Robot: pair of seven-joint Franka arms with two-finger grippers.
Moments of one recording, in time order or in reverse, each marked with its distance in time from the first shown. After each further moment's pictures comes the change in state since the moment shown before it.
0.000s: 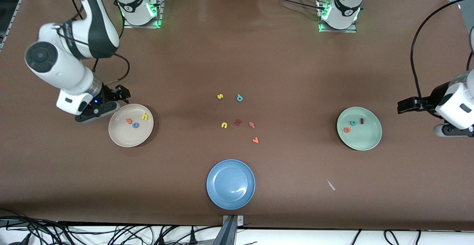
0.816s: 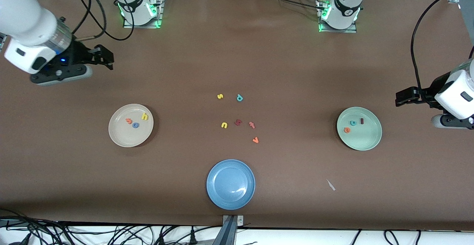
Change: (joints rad) left arm -0.011 -0.004 -0.041 0.032 -0.002 -0.025 0.004; right arm -0.054 -0.104 0.083 0.311 0.003 -0.455 0.207
